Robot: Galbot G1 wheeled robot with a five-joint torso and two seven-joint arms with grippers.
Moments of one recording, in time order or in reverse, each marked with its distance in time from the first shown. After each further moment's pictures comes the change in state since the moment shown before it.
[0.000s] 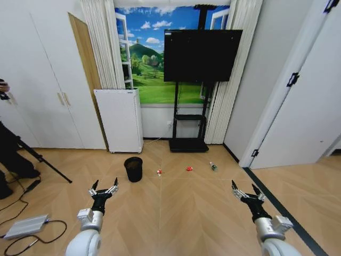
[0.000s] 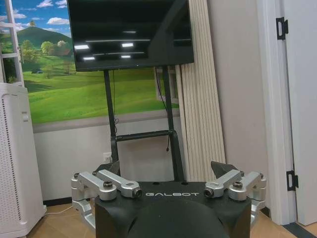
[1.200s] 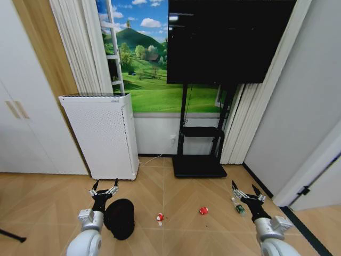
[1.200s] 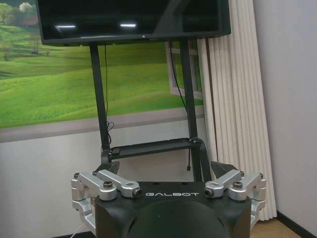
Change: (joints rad) left arm 0.000 -0.004 0.002 0.011 0.009 -0.008 0.001; right arm 0.010 0.003 0.000 -0.026 -0.001 0.019 -0.004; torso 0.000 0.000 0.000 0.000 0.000
